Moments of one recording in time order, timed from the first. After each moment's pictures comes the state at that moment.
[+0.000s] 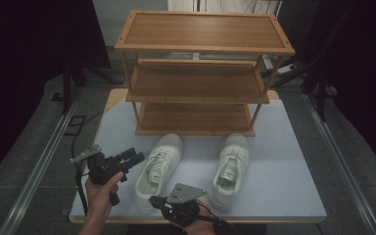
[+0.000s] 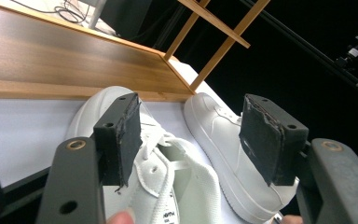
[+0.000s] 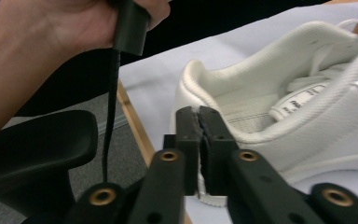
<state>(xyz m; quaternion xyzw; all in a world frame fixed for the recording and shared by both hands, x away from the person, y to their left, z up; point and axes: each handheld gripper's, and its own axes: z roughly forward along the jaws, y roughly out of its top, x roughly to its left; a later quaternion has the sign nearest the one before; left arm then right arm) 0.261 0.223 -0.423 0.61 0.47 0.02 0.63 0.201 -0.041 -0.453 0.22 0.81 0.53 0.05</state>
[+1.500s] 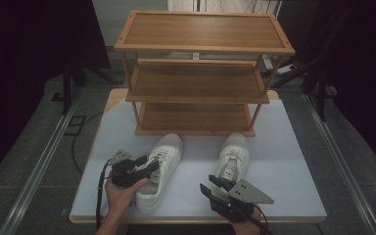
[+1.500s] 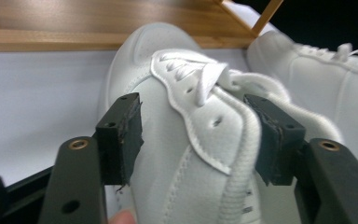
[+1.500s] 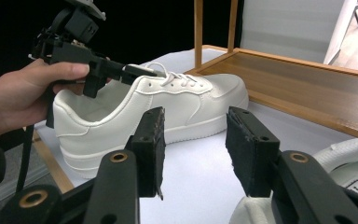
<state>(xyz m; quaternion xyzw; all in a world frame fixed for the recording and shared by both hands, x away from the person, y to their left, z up) 0.276 0.176 -0.466 0.70 0.50 0.11 0.51 0.197 -0.163 -0.427 0.32 0.73 0.56 0.20</state>
